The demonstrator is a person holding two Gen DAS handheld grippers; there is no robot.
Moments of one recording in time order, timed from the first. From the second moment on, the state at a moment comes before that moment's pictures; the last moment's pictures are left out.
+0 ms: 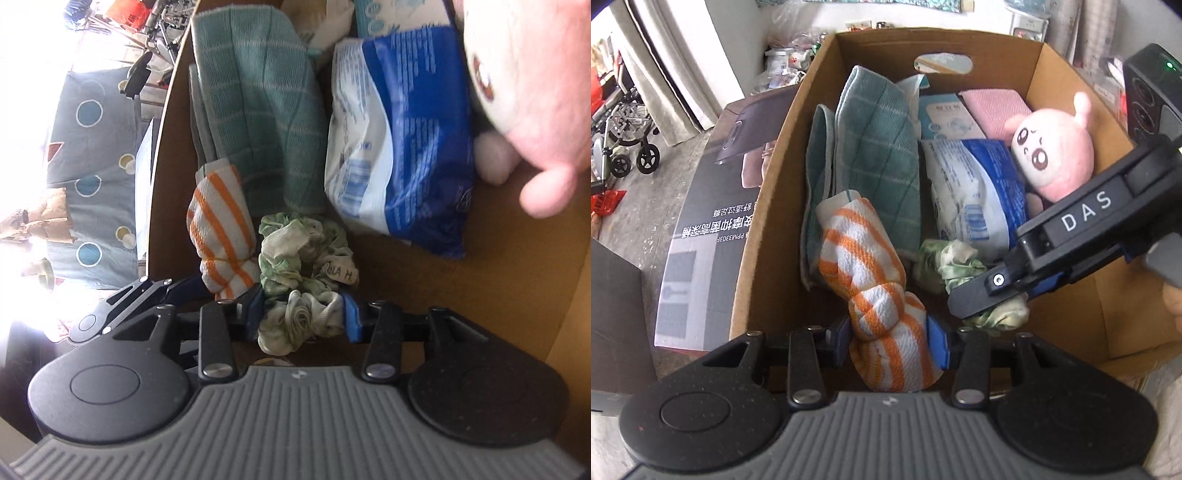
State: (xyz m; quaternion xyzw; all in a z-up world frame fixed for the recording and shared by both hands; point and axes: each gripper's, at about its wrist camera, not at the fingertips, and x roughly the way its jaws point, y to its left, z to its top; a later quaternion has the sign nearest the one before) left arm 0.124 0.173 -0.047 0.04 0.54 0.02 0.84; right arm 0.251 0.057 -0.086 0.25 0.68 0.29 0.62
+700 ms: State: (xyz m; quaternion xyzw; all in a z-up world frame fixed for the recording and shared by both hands) left arm 0.103 0.178 -0.023 0.02 0.52 0.03 0.85; right arm 0.243 0.044 -0.066 0.26 0.65 0.28 0.65
